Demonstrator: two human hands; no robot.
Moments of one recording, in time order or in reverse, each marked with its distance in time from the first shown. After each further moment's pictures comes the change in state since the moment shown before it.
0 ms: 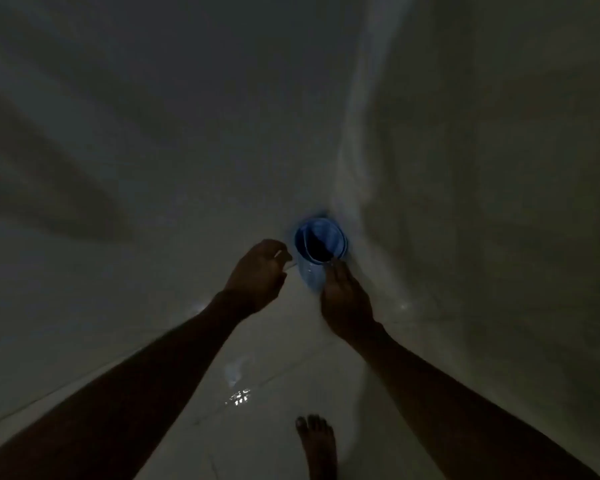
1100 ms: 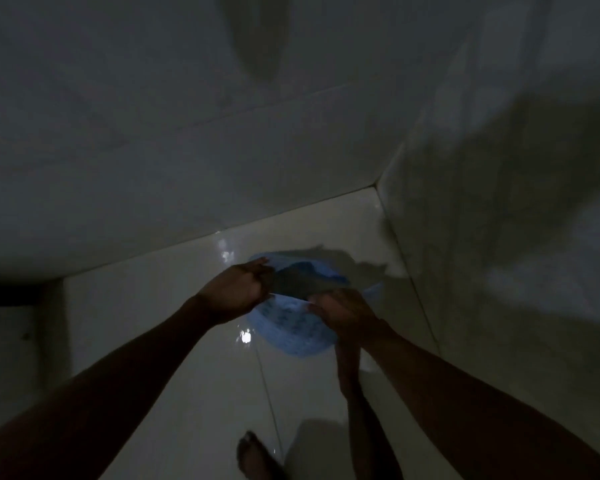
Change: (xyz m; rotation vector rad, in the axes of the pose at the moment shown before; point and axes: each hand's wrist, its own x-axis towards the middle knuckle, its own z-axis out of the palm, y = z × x) left_hand -0.321 -0.021 0.003 0.021 -0.103 0.182; right_hand -0.190 -0.156 0.022 -0.017 -0.610 -0.411
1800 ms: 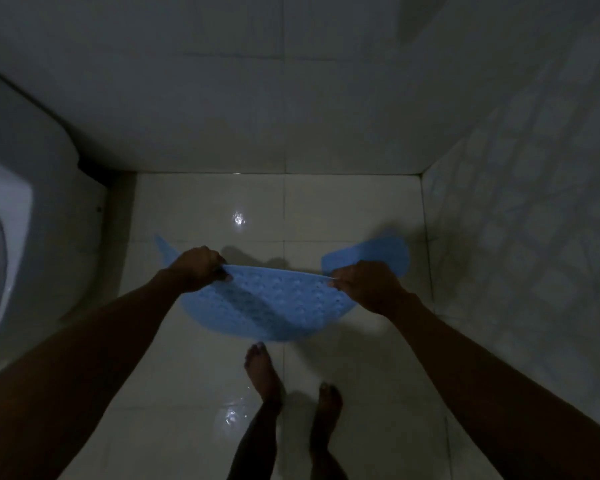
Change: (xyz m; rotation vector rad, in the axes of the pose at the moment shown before) left_hand -0.299 0.066 0.027 -0.376 -0.327 -0.812; right_hand -0.116 -0.160 -0.013 -0.276 -0.084 -0.190
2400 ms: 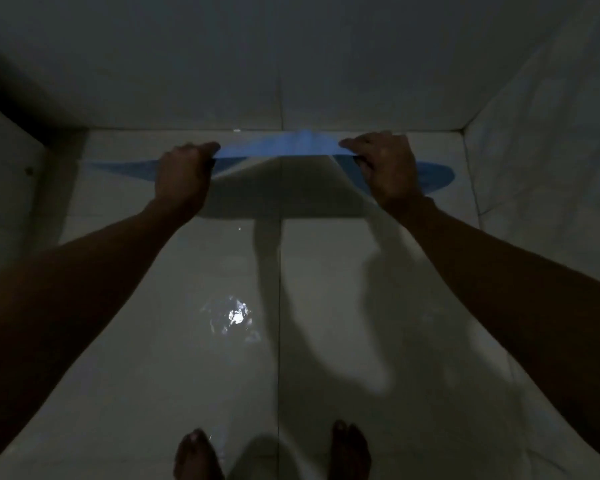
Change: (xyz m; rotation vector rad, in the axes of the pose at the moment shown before) left_hand 0.172 -0.006 0.113 0.078 0.928 -0.083; right_hand 0.168 0.125 0.172 0.035 0.734 0.032
